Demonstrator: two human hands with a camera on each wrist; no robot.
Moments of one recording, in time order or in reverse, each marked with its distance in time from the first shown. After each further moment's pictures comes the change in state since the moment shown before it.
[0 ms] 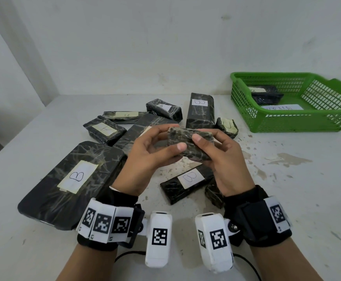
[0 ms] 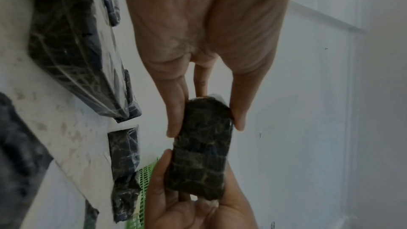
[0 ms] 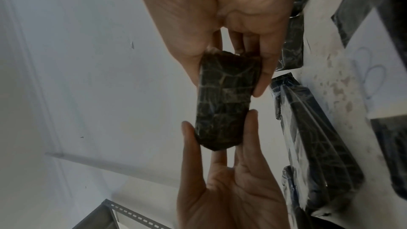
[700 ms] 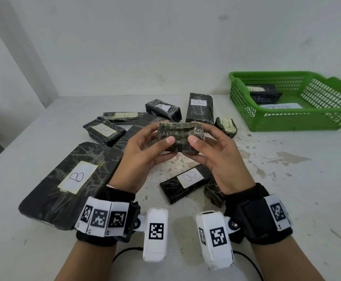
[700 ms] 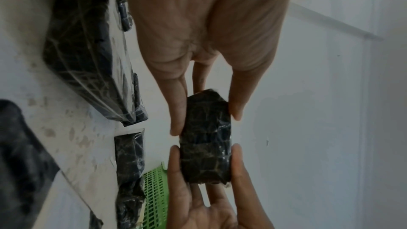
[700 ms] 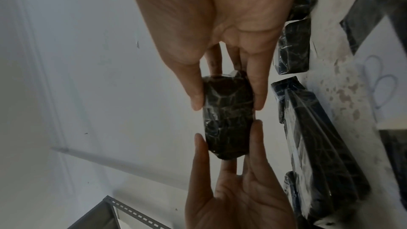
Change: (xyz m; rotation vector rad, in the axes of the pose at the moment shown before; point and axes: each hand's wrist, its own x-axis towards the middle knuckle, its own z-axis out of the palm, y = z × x) left_hand 0.001 0.006 -0.001 -0.080 0.076 -0.014; right_hand 0.000 -0.006 0.001 0.038 -0.083 0.065
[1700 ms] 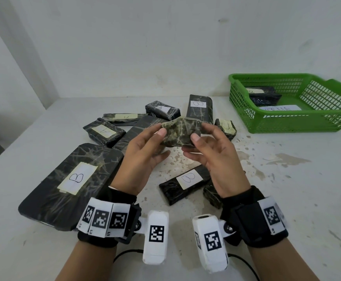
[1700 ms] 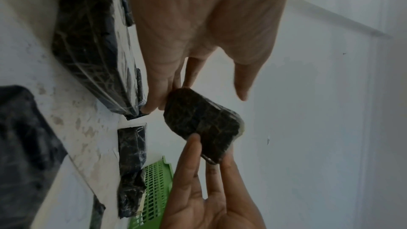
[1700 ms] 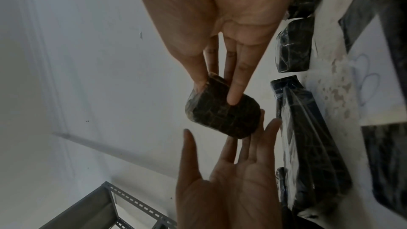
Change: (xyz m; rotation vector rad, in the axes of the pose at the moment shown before) left_hand 0.003 -0.005 0.000 0.039 0.080 -0.039; right_hand 0.000 0.005 0.002 -0.007 0.014 -0.091
